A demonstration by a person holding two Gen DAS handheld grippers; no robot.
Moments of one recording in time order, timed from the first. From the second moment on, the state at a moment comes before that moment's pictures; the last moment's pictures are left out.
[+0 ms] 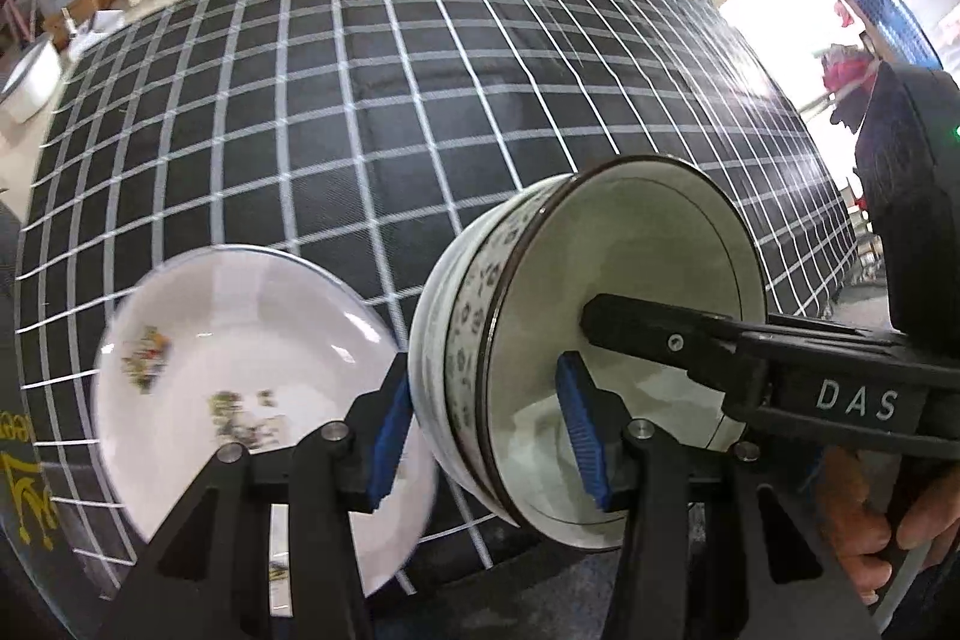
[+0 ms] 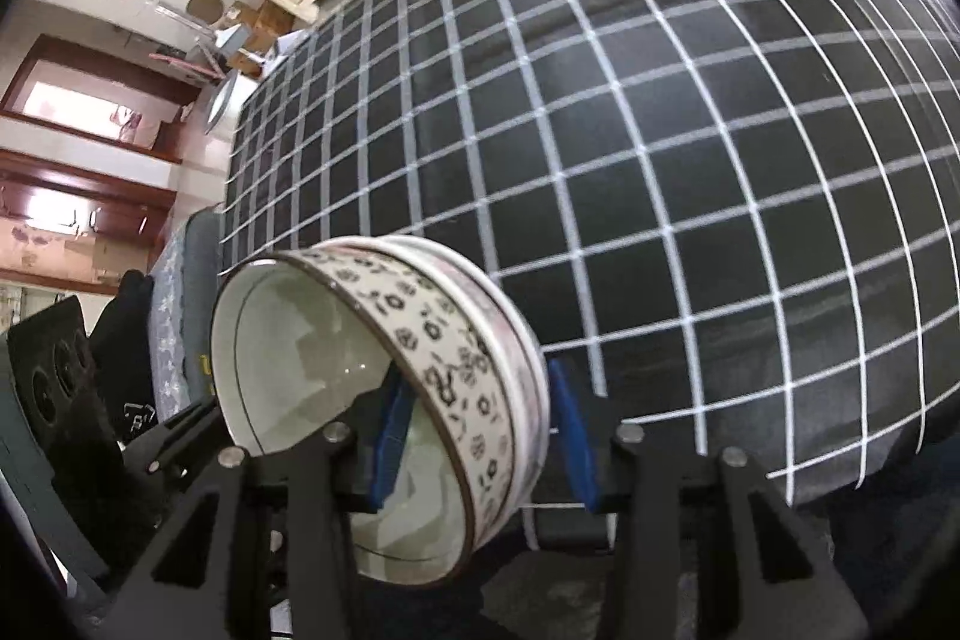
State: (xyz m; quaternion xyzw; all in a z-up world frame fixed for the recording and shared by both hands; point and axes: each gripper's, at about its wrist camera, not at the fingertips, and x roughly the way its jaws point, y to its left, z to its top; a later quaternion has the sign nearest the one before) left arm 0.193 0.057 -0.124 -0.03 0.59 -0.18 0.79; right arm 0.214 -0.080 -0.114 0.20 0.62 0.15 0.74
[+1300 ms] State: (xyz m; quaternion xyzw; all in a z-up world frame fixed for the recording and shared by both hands) left arm 0.199 0.207 -0.147 -0.18 0.58 -0.08 0.79; right arm 0.253 0.041 -0.147 0.12 0.68 0.23 0.69
